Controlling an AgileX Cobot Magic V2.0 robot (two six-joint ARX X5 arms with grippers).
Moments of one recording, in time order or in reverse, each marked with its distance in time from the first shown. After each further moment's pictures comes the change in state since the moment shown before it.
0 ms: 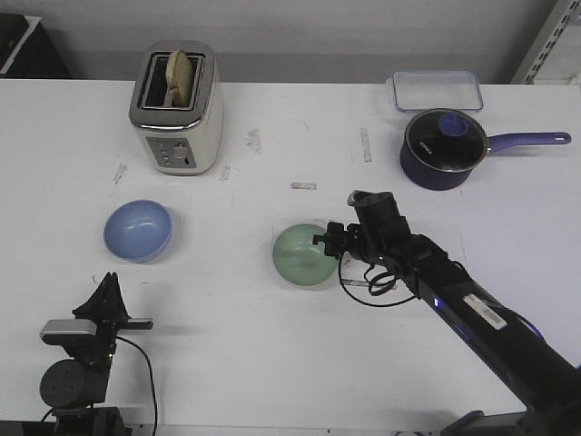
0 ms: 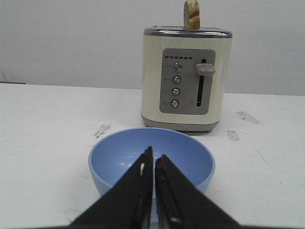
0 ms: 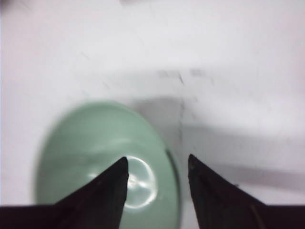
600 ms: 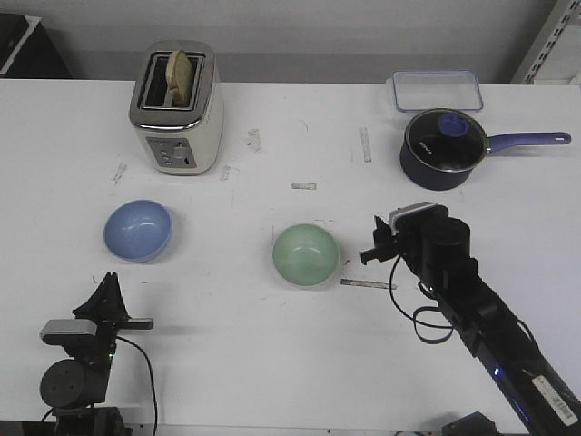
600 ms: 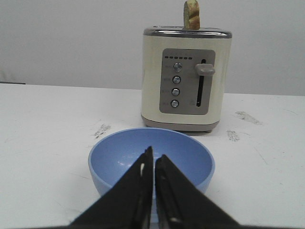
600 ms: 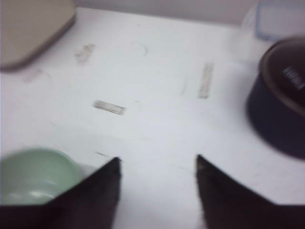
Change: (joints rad) left arm 0.000 0.000 0.000 0.000 0.000 0.000; right arm -0.130 -0.387 -0.272 0.266 0.178 -0.614
